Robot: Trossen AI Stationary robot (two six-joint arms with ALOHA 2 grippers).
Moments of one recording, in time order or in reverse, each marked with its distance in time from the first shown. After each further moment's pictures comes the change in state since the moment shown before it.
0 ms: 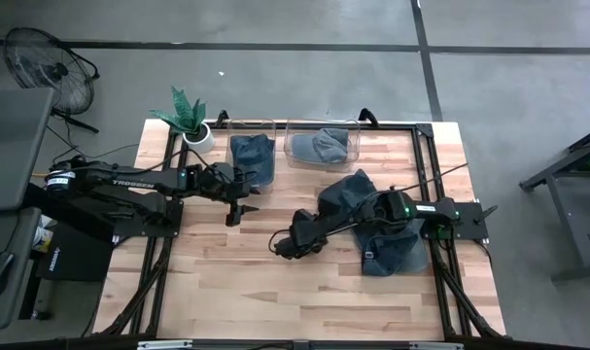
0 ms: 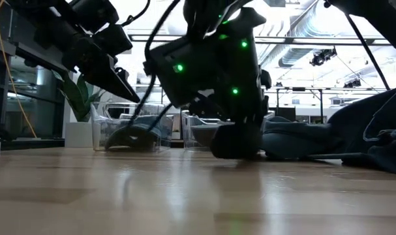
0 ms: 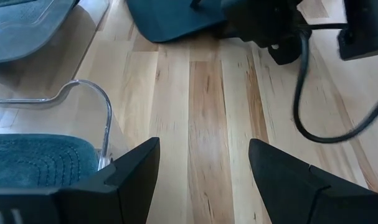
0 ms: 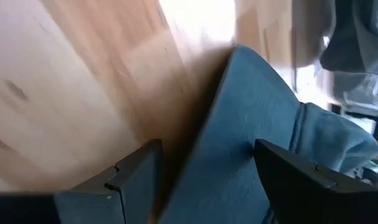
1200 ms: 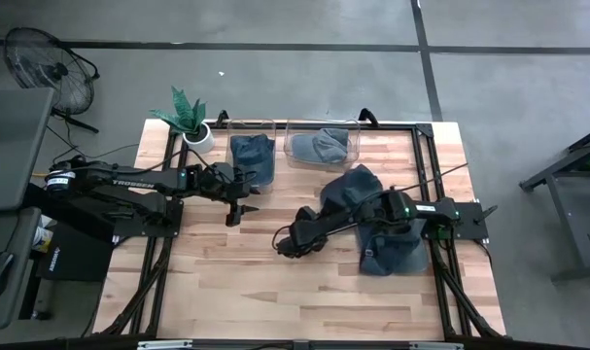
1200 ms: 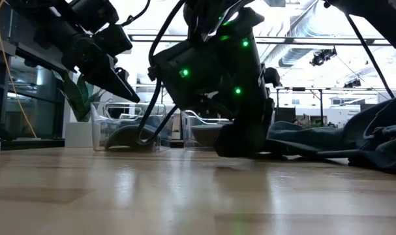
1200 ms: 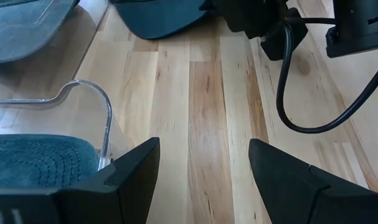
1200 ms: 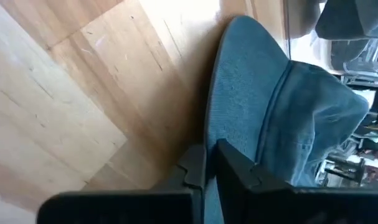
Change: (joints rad) left arm 0.000 0.000 0.000 0.000 0.000 0.001; right arm 0.008 -0.007 -0.004 -0.018 -0.077 0.120
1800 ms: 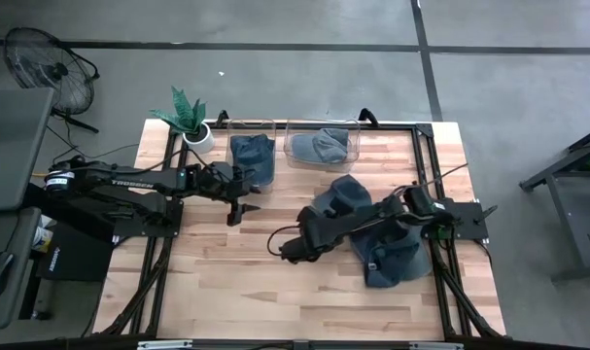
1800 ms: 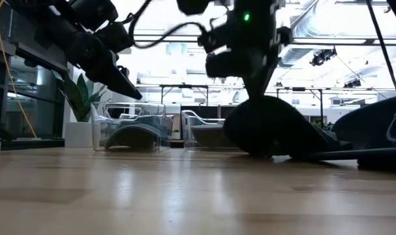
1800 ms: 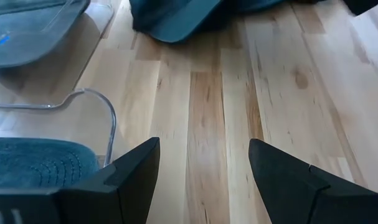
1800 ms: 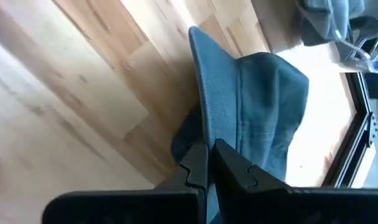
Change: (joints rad) left arm 0.000 -0.009 0.000 0.027 0.000 -0.042; right arm 0.070 -0.225 0.001 0.013 -0.002 0.059
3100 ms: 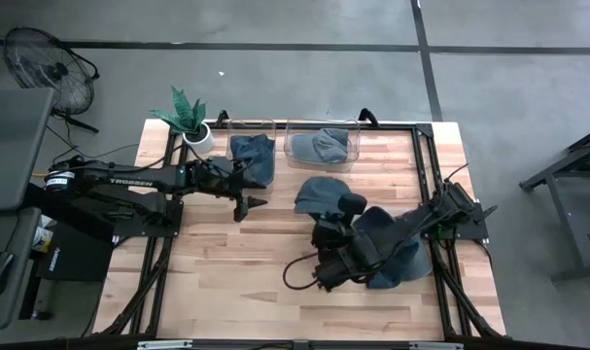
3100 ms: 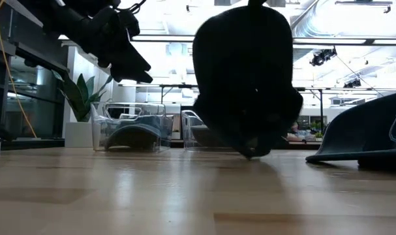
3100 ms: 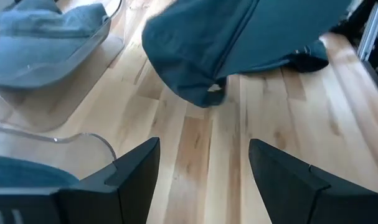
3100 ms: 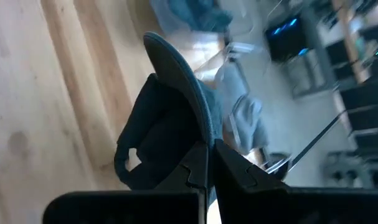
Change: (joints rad) left arm 0.000 0.000 0.069 0.048 0.003 -0.219; right arm 0.206 -0.269 0.001 -0.003 0.412 -0.342
